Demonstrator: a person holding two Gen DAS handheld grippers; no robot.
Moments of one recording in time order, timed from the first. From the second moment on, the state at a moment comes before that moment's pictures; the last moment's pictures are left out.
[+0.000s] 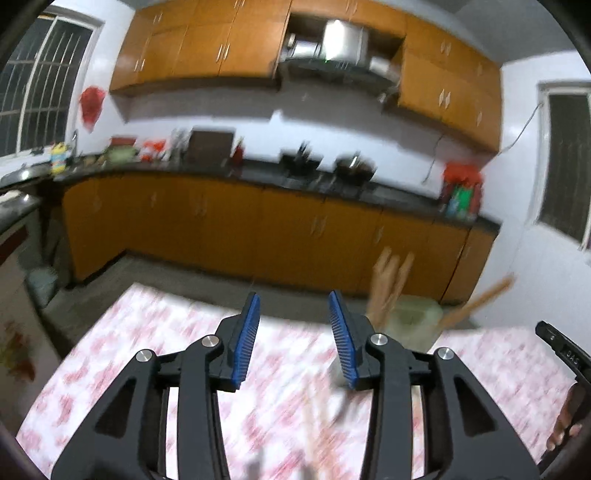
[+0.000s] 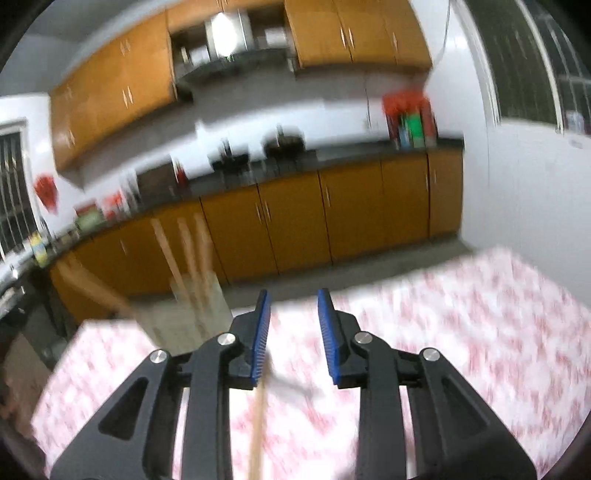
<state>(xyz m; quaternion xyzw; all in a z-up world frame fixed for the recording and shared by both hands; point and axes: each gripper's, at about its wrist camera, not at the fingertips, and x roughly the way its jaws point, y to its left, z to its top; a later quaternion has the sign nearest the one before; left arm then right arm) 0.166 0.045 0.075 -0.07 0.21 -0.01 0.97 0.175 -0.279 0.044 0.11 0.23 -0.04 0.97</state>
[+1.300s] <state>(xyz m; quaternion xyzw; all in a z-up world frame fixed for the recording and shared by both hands) 0.150 0.012 -0.071 -0.06 0.43 -0.09 0.90 0.173 -0.245 -0.099 0.09 0.43 -0.02 0.90</state>
